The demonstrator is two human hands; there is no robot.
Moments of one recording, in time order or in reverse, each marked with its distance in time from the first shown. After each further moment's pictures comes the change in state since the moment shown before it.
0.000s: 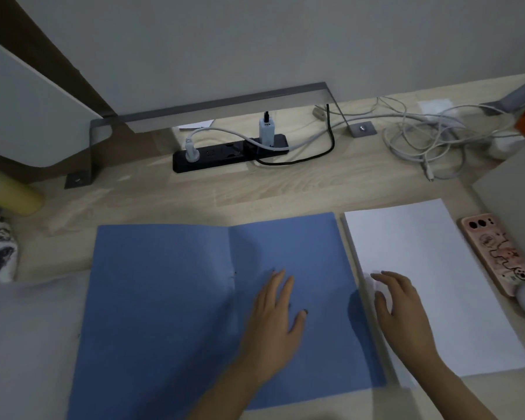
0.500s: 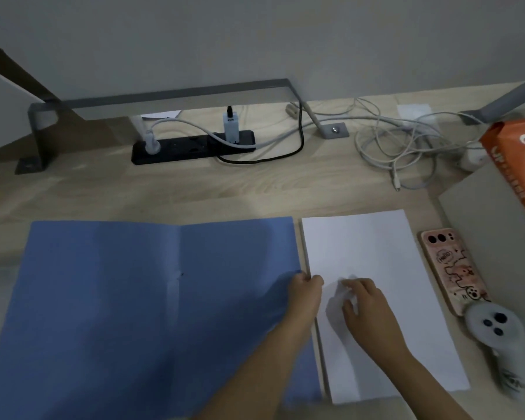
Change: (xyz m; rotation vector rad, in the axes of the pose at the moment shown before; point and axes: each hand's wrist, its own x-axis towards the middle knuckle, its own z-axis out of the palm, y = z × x) left_hand 0.100 0.125 0.069 -0.922 -0.171 -0.793; right_hand 0.040 0.045 -0.030 -0.098 -0.219 -0.039
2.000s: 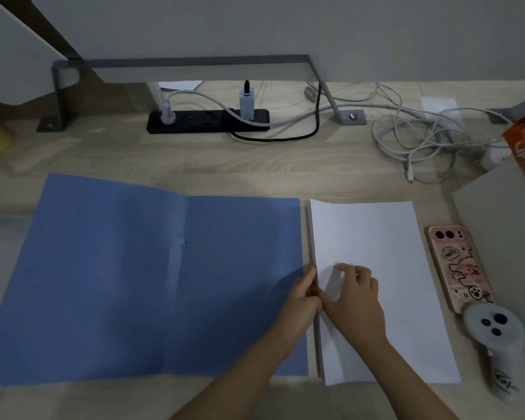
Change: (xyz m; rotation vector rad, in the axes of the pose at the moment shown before) left_hand -0.010 -0.060 -0.004 0.011 -0.173 0.159; right_hand -0.010 -0.015 0.009 -0.085 0.034 0.038
